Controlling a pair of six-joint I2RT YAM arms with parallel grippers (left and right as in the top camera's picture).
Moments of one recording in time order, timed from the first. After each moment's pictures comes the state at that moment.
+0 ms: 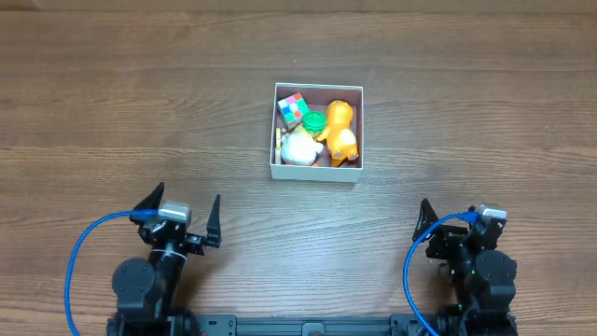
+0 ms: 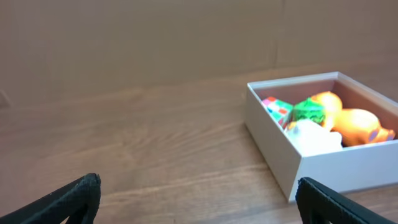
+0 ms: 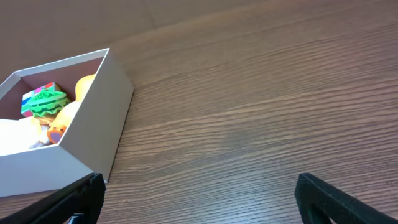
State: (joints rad) left arm 0.03 0.02 0.14 -0.27 0.21 0.08; right arm 0.04 0.01 0.16 -0.53 0.01 0.25
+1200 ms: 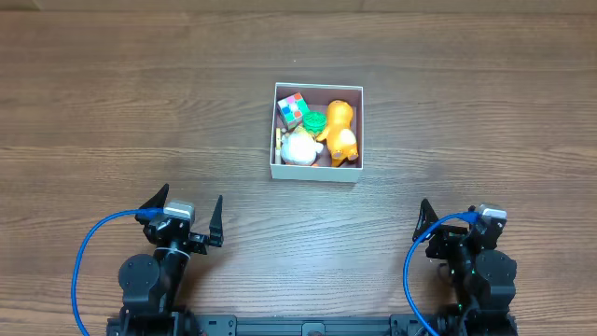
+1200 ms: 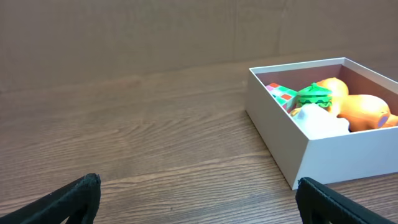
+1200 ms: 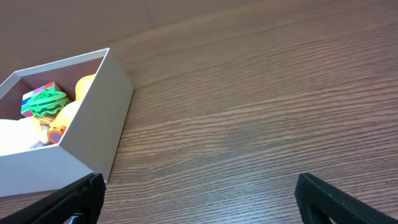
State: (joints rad) left arm 0.03 0.02 0.08 -0.24 0.21 0.08; right arm 0.04 0.01 0.16 -0.53 0.01 0.25
